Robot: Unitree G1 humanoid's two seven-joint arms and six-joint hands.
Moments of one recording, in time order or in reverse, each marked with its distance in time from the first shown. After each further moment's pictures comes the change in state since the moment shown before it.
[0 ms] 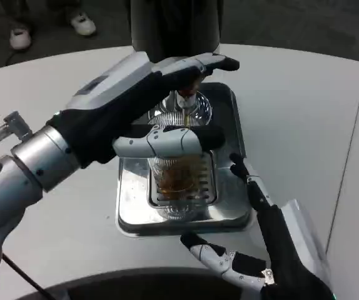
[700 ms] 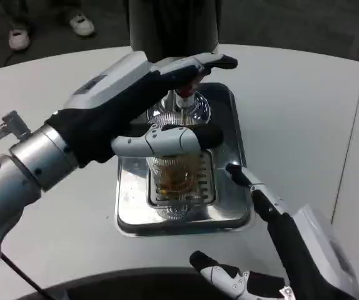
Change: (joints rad) left arm 0.001 -0.001 0.008 -0.002 -0.001 0.005 -0.009; right arm 0.161 -0.012 -0.044 -0.250 -0.088 -0.020 0.217
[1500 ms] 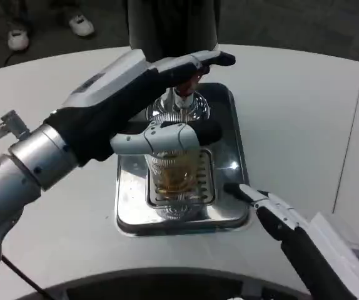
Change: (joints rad) left arm 0.000 -0.013 0.012 -0.001 -0.001 0.014 -0.006; right arm 0.119 -0.034 -0.149 -0.258 -0.008 -0.073 0.325
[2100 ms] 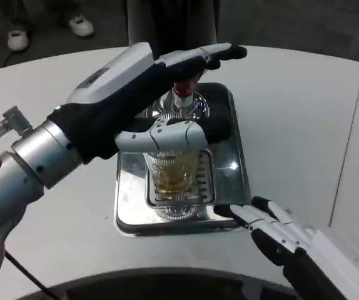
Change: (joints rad) left arm -0.004 -0.010 0.002 -0.042 -0.005 0.013 0.000; right arm 0.097 0.027 -0.134 -0.151 0.081 -0.116 0.245
